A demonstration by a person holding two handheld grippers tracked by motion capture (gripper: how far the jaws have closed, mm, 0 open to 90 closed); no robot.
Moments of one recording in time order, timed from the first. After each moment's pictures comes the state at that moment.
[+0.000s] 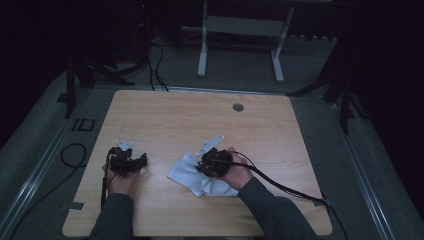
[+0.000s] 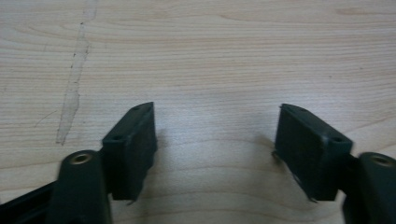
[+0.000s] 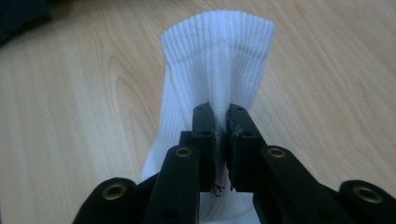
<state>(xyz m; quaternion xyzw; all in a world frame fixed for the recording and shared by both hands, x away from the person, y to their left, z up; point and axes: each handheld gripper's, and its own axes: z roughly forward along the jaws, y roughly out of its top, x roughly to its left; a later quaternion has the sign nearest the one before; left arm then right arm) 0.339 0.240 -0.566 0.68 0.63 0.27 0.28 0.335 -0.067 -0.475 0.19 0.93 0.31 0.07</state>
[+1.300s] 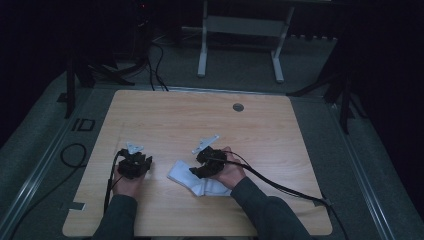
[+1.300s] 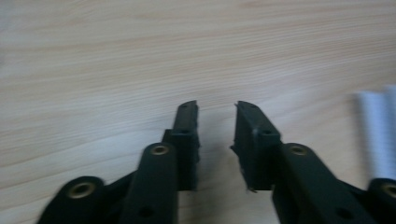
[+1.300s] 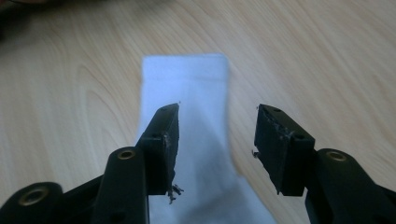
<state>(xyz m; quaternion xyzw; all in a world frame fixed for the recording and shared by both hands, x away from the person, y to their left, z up) 0.323 0.211 -0.551 0.72 0.57 0.21 0.33 0.352 -0.057 -0.498 0.22 0.92 0.31 0.07</state>
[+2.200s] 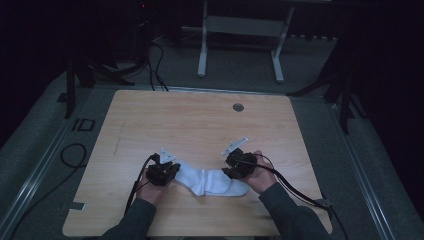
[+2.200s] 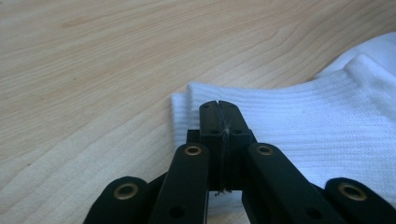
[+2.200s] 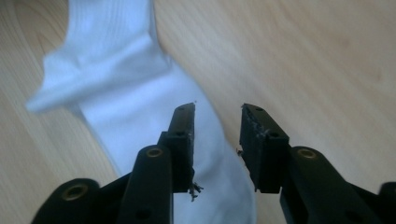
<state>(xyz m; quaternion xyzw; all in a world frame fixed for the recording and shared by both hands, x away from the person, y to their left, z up) 0.311 0.134 -0.549 0.80 0.46 0.17 0.35 0.339 -0.137 -0.489 0.29 0.92 0.23 0.11</state>
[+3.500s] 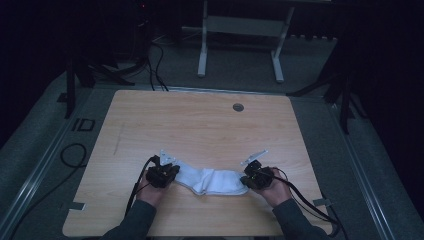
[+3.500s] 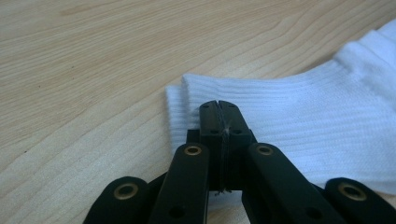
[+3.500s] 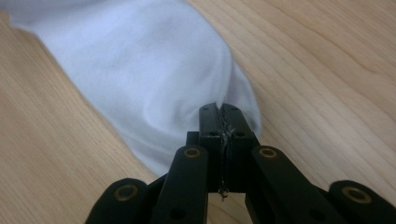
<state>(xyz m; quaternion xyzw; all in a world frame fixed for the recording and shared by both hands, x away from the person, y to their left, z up) 0.307 0.134 -0.552 0.80 0.46 0.17 0.34 0.324 -0.191 -0.523 0.36 0.90 0.22 0.07</state>
